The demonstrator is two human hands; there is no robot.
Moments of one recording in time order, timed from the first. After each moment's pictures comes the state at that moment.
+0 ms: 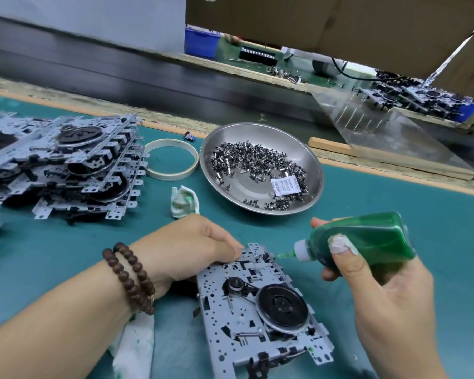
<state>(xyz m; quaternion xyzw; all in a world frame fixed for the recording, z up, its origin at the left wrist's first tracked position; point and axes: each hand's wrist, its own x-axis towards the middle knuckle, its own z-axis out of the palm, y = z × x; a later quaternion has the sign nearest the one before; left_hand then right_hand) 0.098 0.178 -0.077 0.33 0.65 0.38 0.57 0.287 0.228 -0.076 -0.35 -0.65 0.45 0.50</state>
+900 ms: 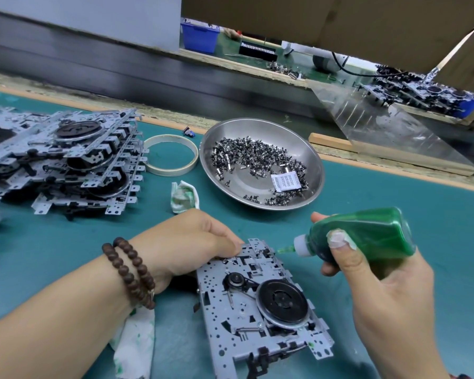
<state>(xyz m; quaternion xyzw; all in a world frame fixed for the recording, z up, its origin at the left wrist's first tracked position) 0.098 0.180 -0.078 0.33 0.65 0.38 0.57 0.288 0.229 -0.077 -0.35 -0.66 0.44 0.50</state>
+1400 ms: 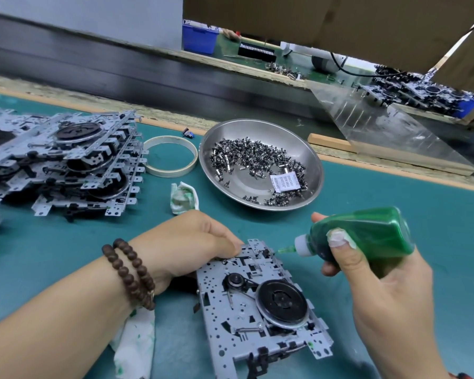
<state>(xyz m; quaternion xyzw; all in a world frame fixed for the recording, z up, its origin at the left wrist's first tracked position) 0.098 0.178 -0.077 0.33 0.66 0.37 0.56 0.289 0.228 -0.076 -0.34 -0.66 0.44 0.50</state>
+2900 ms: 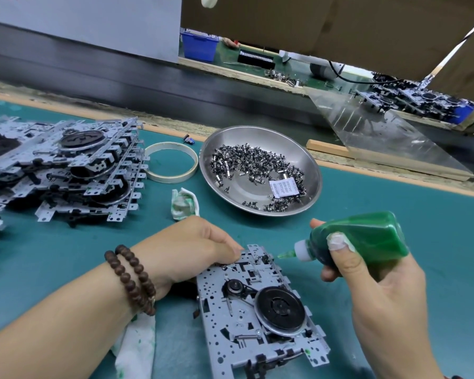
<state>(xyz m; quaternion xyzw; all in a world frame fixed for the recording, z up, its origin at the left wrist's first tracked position) 0.098 0.178 -0.079 0.34 0.66 0.38 0.55 0.285 0.226 -0.072 -0.34 -0.65 0.46 0.50</state>
